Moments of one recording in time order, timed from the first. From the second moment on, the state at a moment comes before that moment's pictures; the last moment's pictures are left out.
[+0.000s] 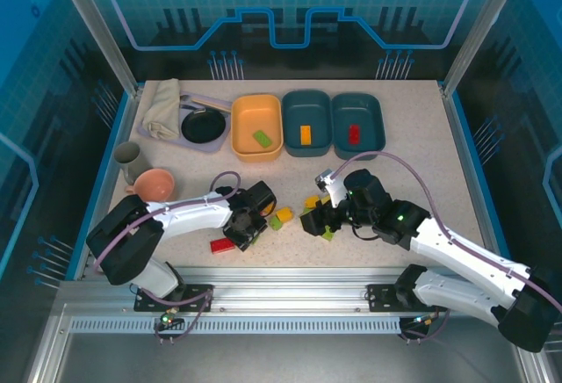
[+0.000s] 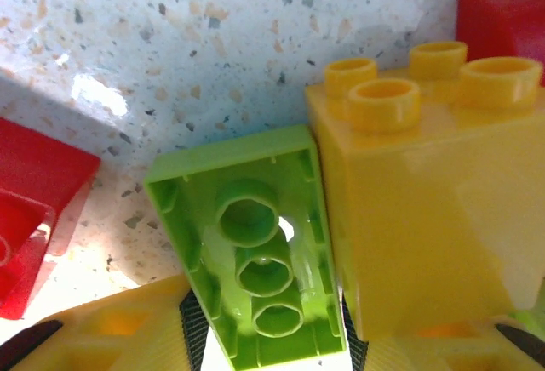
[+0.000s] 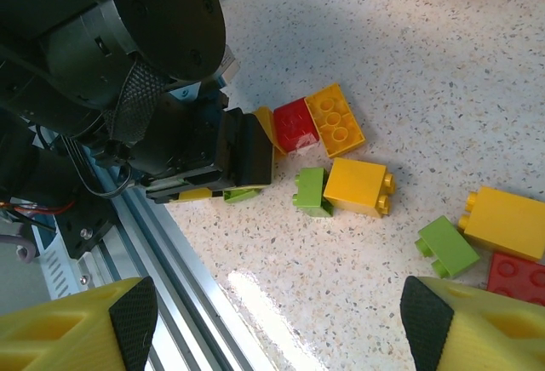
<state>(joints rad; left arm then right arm) -0.78 1.53 0.79 -0.70 0.03 -1.66 0.78 0.95 0.69 -0.41 -0.29 0.32</state>
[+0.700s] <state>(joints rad) -0.78 1.37 0.92 -0.94 -0.08 -1.55 0.76 0.99 0.75 -0.42 -0.27 0.34</state>
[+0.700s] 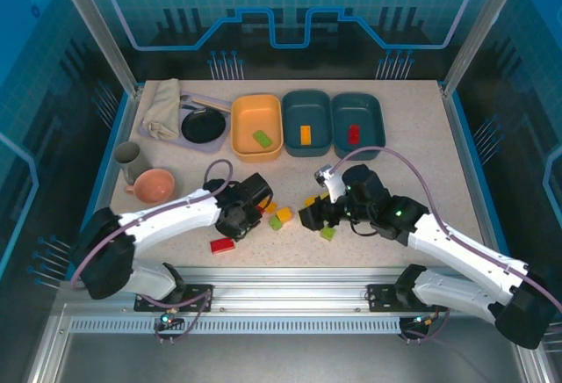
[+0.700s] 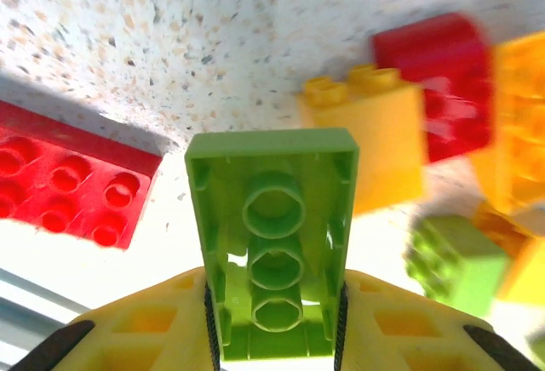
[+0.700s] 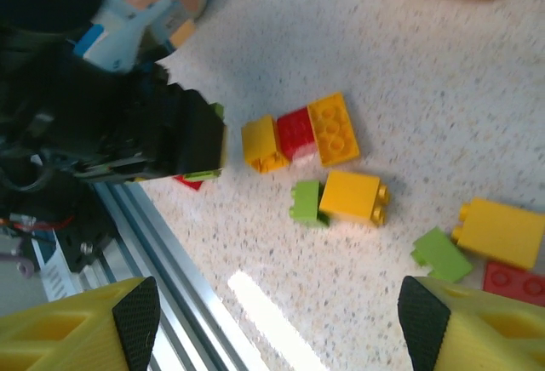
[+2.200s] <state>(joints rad) -0.30 2.37 2.11 -1.14 0.11 -0.93 0.42 1.61 1.33 -0.36 -0.37 0.61</state>
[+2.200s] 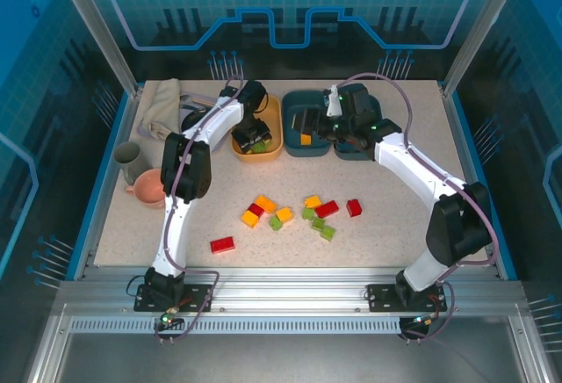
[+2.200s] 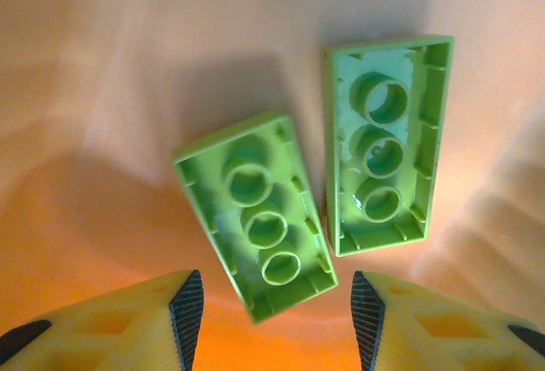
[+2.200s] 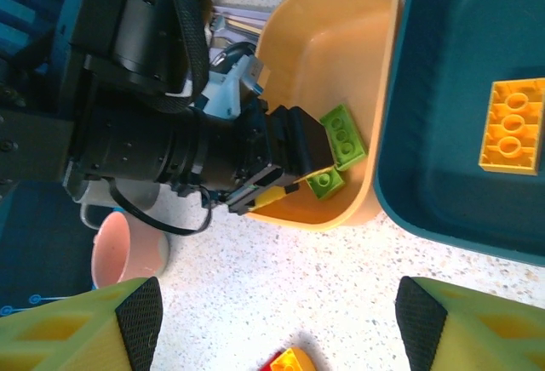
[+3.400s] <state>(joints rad) -0.72 1.40 1.18 -0.64 0.25 -0.74 0.28 1.55 0.88 -0.76 -0.19 1.31</state>
